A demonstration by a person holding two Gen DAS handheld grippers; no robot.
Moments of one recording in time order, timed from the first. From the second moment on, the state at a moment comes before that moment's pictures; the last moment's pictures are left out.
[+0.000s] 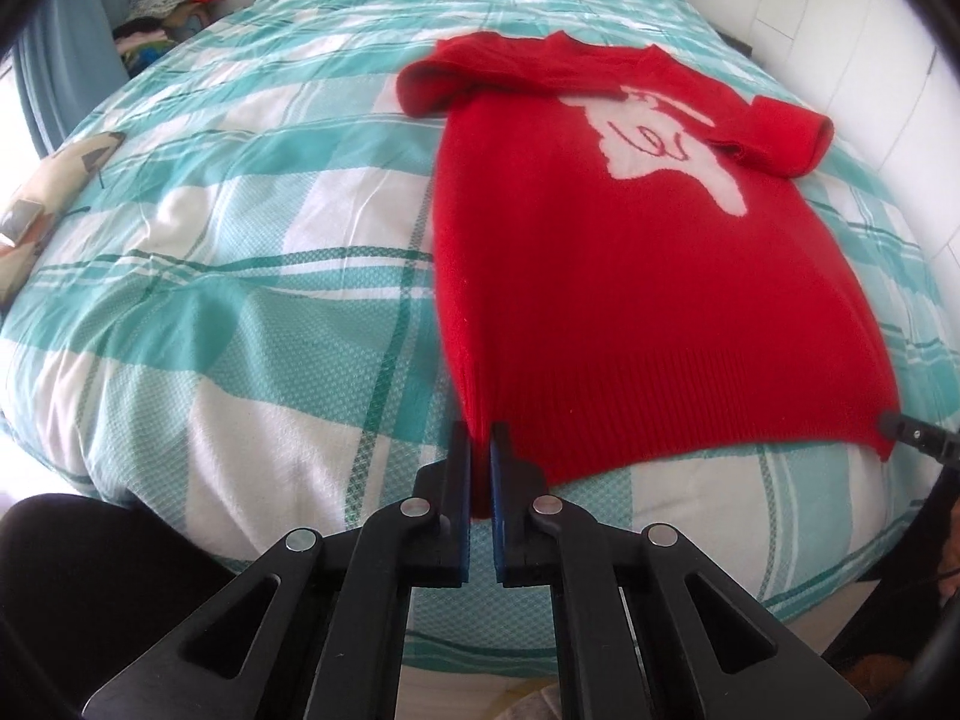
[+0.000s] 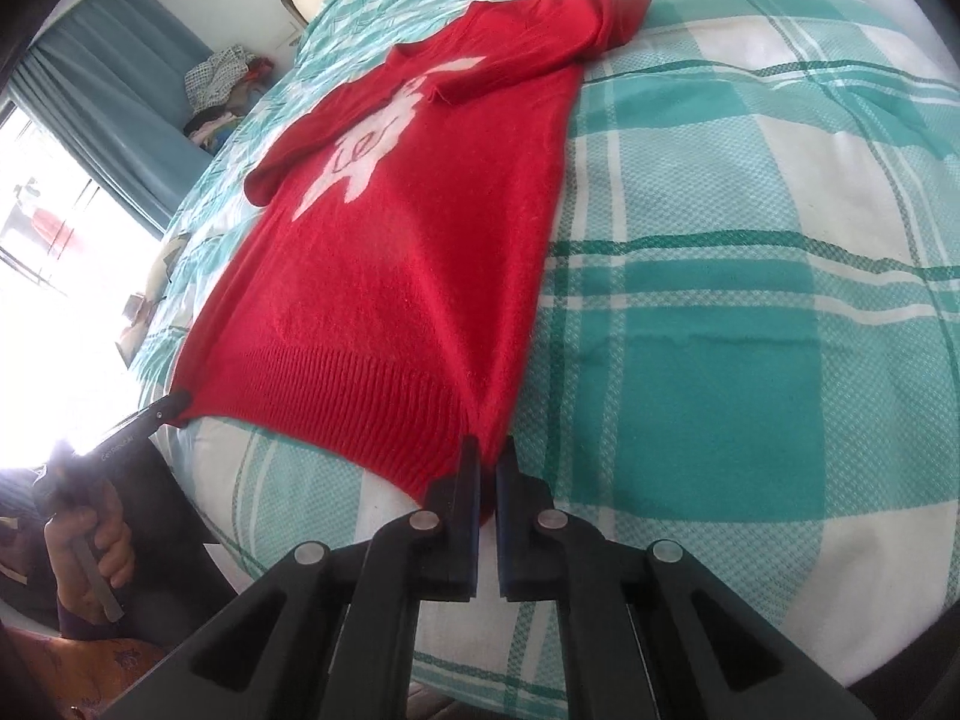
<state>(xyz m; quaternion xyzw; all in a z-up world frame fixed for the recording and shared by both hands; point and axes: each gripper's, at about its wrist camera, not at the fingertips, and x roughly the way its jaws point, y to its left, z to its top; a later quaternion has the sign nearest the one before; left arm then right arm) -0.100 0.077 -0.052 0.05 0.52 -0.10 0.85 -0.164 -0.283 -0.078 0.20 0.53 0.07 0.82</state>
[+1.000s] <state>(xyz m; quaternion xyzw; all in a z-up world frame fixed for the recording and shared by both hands) -0.114 0.096 -0.043 0.01 0.50 -0.08 0.86 -0.171 -0.279 -0.081 0.17 0.51 0.04 0.84</state>
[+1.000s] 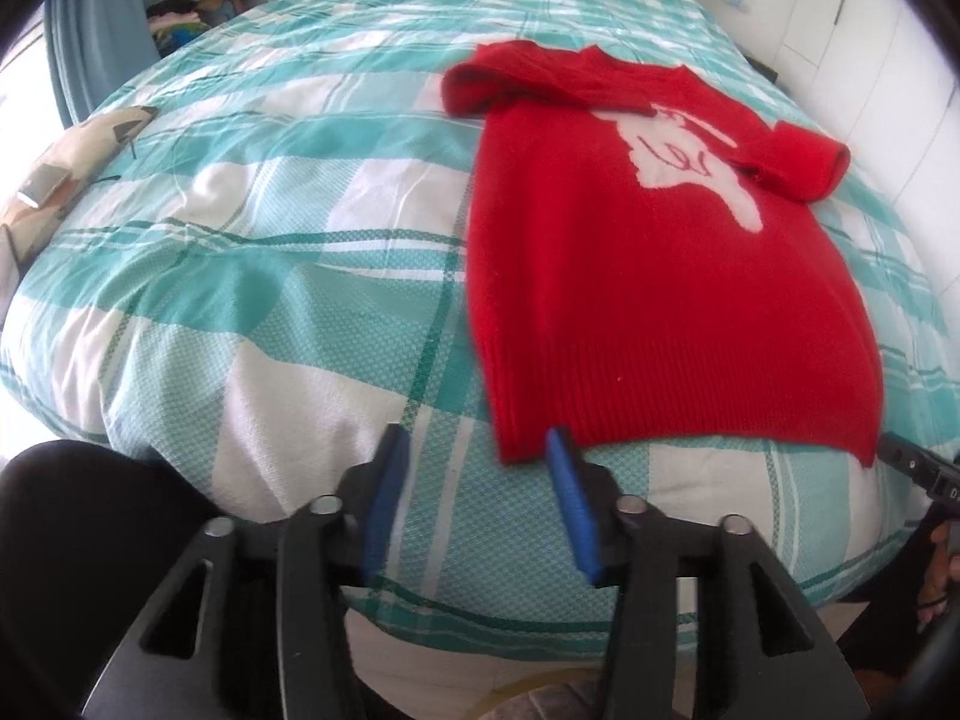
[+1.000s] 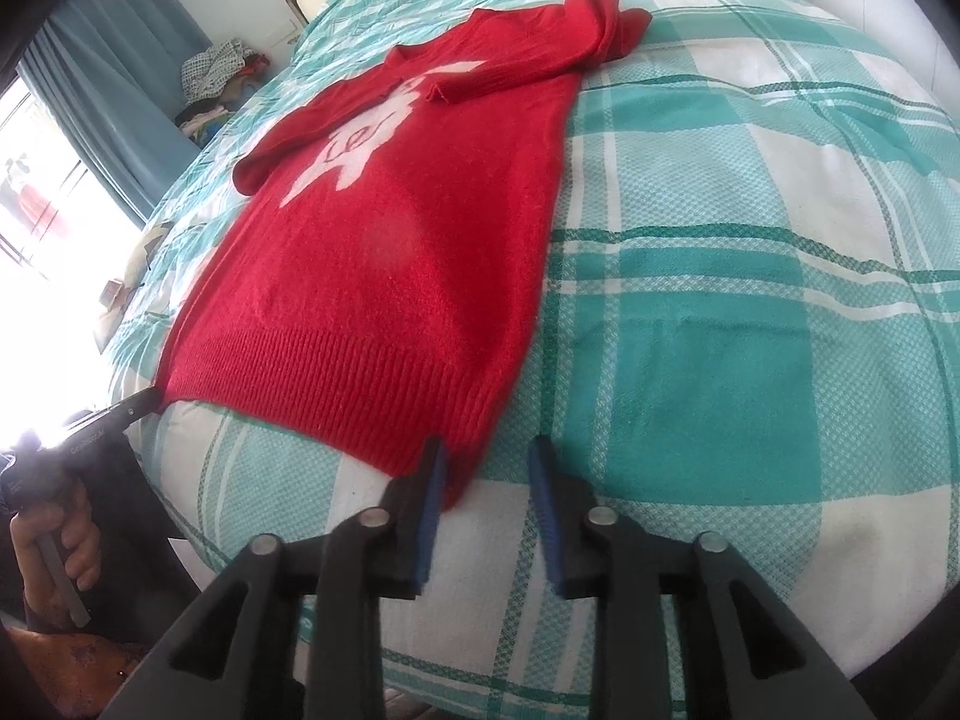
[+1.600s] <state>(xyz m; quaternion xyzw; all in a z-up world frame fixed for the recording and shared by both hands) 0.005 0.076 -0.017 -0.06 0.42 -0.09 0.90 0.018 -0.249 -0.010 -0.16 0.43 0.09 0.89</state>
